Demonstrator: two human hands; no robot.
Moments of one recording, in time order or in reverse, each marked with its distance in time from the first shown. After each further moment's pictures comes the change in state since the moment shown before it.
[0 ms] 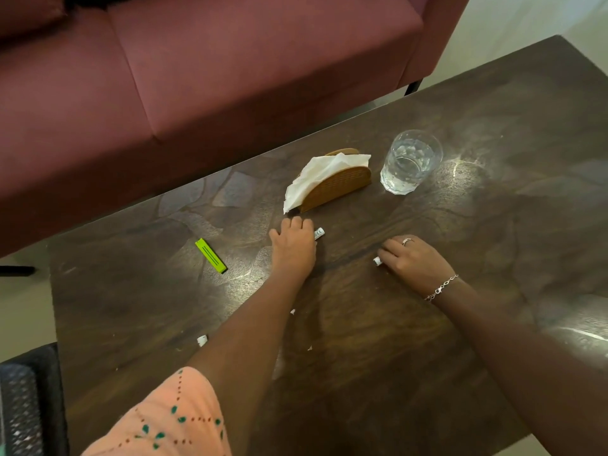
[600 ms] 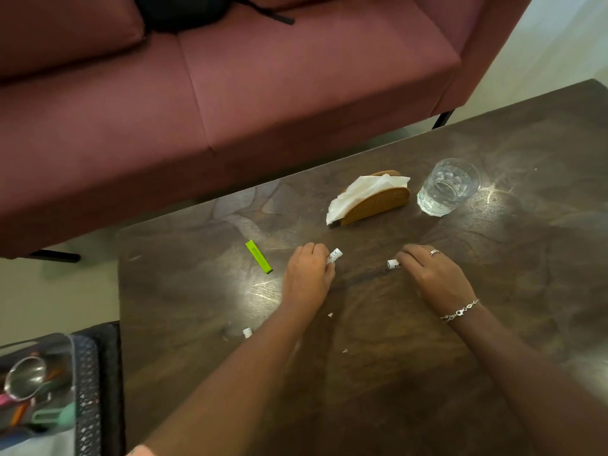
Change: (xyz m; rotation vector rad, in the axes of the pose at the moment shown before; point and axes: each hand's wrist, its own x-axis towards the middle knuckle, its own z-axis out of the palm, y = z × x) left_hand -0.069 -0.038 -0.045 -0.393 0.198 0.008; right_hand 0.036 -0.051 -0.066 0.082 0.212 0.167
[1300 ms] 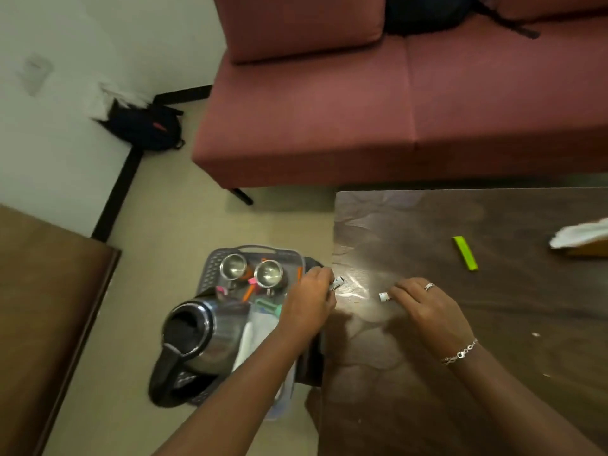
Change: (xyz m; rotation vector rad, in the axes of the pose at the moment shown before) left_hand -0.210 -0.201 -0.216 0.069 0.016 -0.407; right_hand 0.099 -0.341 -0.026 0.383 0.037 -0.379
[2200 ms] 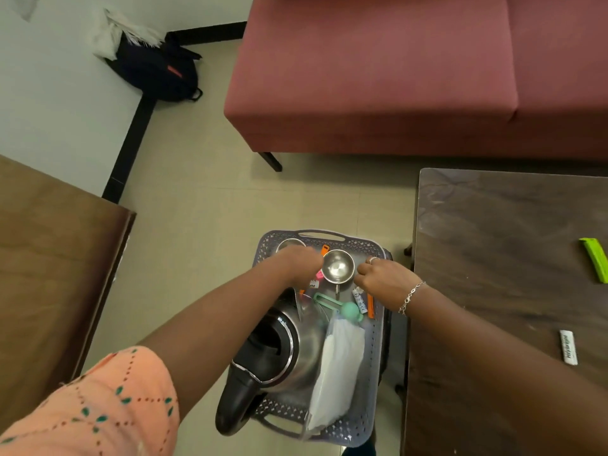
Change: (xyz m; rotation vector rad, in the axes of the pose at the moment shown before) left_hand 0.080 -0.198 -0.040 0.656 -0.779 0.215; right_hand 0.144 -0.092 0.170 -0.116 -0.830 -0.292
